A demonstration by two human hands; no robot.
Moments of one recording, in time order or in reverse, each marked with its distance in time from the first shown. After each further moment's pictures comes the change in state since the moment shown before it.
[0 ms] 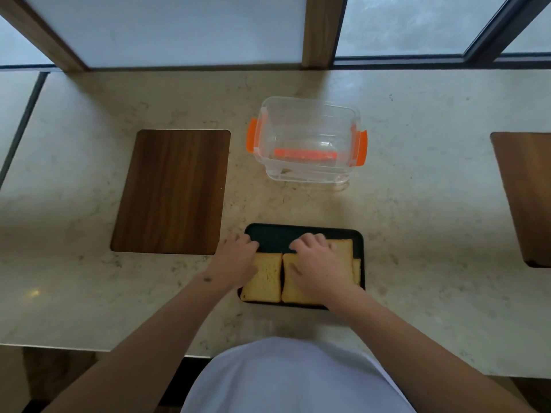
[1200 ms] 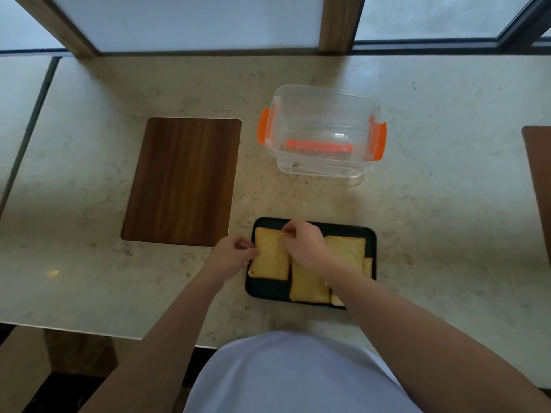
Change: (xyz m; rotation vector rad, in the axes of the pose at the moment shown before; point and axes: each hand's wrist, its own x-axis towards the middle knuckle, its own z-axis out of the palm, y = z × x) left_hand -0.020 -0.016 -0.004 -1.155 0.036 -0.458; right_hand 0.067 -0.012 0.021 0.605 -0.199 0.298
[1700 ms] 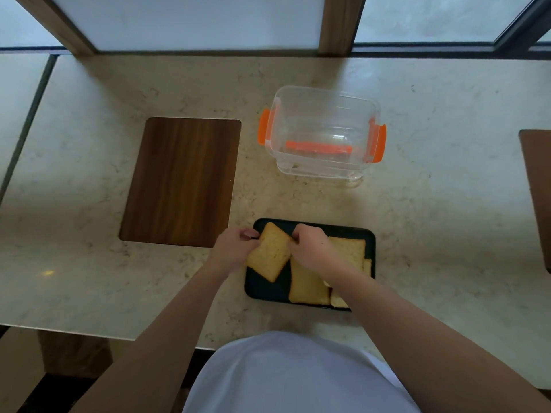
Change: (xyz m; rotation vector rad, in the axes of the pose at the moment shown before) left_hand 0.010 0.018 0.001 0.156 0.033 0.096; right_hand -0.003 0.008 -0.006 -0.230 0.016 -0.015
